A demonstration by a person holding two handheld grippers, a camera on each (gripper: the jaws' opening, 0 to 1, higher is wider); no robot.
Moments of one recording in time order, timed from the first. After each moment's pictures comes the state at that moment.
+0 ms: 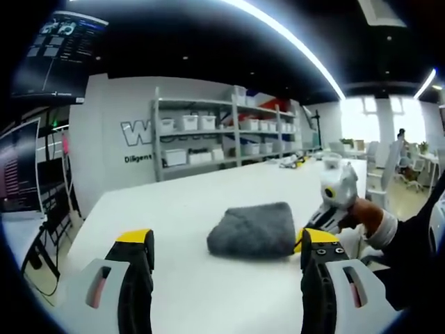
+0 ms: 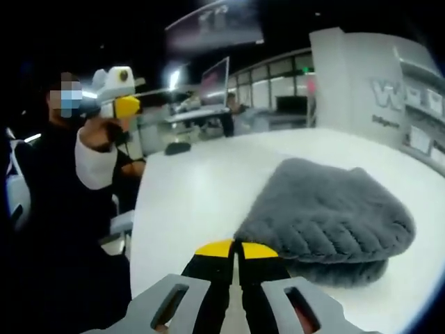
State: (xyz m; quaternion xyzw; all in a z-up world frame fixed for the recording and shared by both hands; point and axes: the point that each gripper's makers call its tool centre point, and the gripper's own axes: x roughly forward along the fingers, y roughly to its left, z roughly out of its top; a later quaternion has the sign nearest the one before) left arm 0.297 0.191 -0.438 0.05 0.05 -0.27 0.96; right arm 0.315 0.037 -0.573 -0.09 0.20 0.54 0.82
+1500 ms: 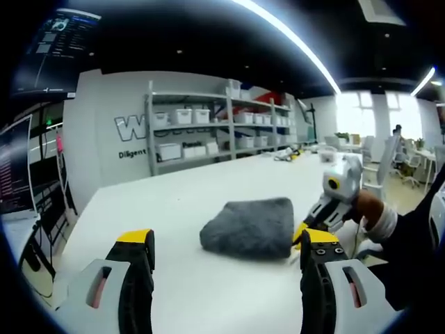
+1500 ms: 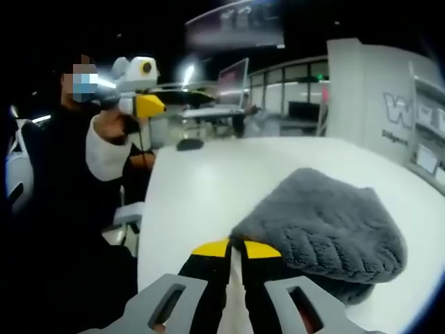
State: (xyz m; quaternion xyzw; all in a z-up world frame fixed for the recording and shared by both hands) left arm 0.301 0.179 -0.452 0.06 0.08 -0.29 0.95; right arm 0.294 0.043 -0.569 -0.13 0.18 0.56 0.80
